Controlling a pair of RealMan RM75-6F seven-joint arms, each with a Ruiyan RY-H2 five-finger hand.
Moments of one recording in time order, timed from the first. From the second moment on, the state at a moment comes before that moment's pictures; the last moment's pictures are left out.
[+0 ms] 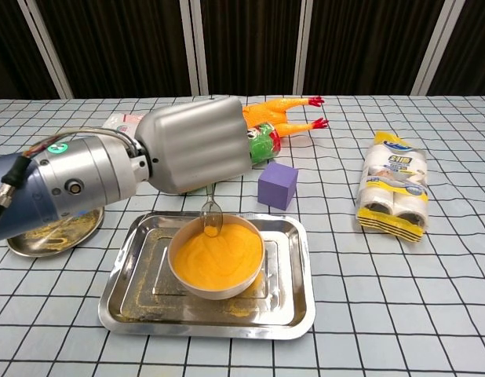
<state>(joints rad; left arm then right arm) -0.93 -1.63 -0.06 -1.52 1.47 0.98 1.60 0.05 -1.04 0.04 -1.75 -1.43 1.37 0.25</state>
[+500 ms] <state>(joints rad) -0.93 -1.66 -0.04 -1.52 1.48 0.96 1.60 0.05 -1.04 0.04 -1.75 -1.42 1.37 0.25</state>
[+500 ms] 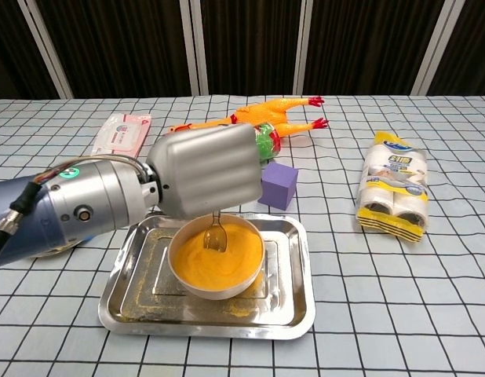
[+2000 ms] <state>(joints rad) -0.91 -1.54 -0.03 -1.61 1.59 0.96 1.61 0.05 -1.04 0.05 -1.75 -1.42 1.38 0.26</state>
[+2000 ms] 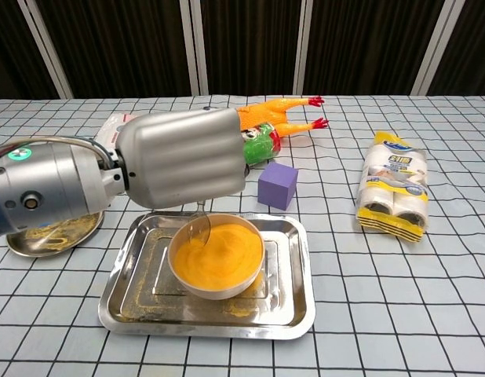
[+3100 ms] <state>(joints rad) -0.93 -1.57 -0.04 -1.57 1.65 0.91 1.67 0.05 -1.03 0.05 -1.76 -1.42 1.37 0.26</state>
